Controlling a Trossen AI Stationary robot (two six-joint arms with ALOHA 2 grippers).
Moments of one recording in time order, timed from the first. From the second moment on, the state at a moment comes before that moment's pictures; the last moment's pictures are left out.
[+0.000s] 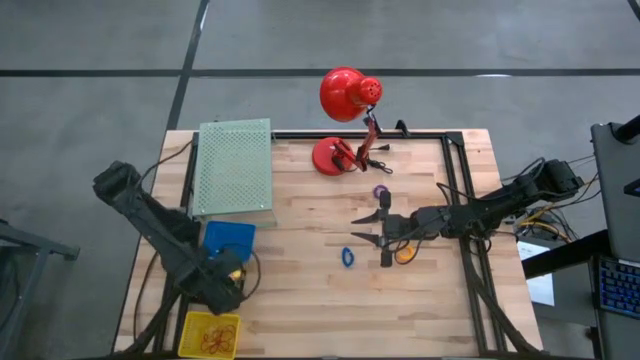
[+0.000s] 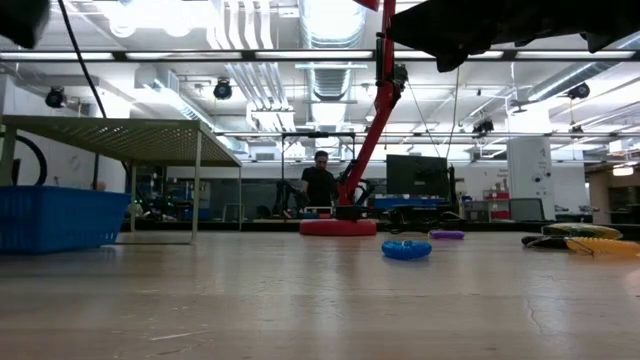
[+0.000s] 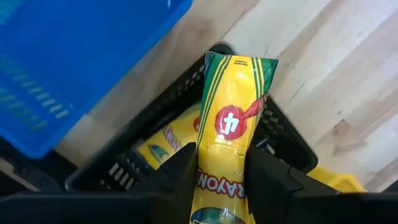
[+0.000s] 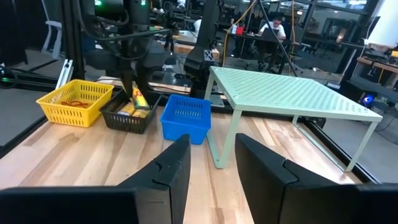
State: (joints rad) left arm -0.81 1.43 0.99 -1.10 -0.06 -1.55; right arm 0.27 1.27 0.51 0.66 0.32 -0.08
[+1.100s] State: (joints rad) left arm -0.89 1.40 0.85 -0.92 0.01 -1.70; right arm 0.27 1.27 0.51 0.66 0.32 -0.08
